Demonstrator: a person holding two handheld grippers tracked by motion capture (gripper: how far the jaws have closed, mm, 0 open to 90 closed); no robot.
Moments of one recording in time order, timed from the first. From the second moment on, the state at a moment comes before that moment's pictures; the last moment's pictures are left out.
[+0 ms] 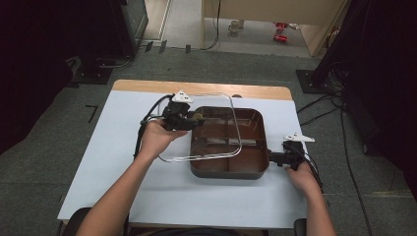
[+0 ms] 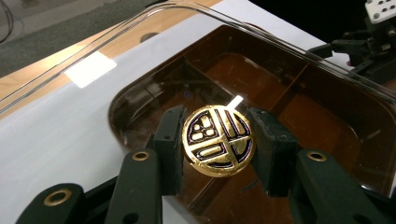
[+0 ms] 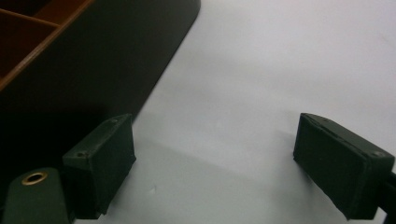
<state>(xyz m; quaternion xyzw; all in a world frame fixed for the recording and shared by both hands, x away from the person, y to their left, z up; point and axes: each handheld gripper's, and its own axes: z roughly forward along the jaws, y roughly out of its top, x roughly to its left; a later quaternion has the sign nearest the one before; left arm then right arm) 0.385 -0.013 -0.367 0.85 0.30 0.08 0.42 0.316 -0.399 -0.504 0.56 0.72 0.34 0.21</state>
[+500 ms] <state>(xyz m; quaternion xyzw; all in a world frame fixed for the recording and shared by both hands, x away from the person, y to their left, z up) 0.386 -0.050 -0.383 0.86 0.28 0.07 0.41 0.316 -0.399 -0.504 0.56 0.72 0.34 0.21</state>
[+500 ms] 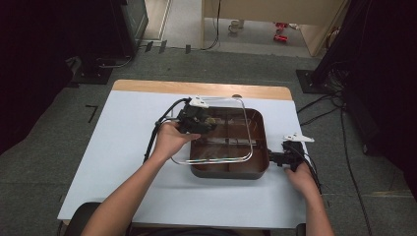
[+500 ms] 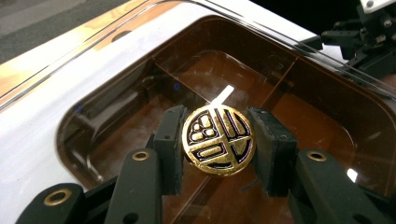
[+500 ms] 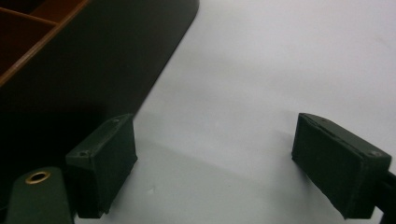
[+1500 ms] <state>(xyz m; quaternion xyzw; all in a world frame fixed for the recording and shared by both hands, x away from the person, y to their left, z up) 0.384 -0.104 -0.419 0.88 0.27 0.07 0.39 0.316 -0.399 -0.504 0.56 0.72 0.34 0.21</state>
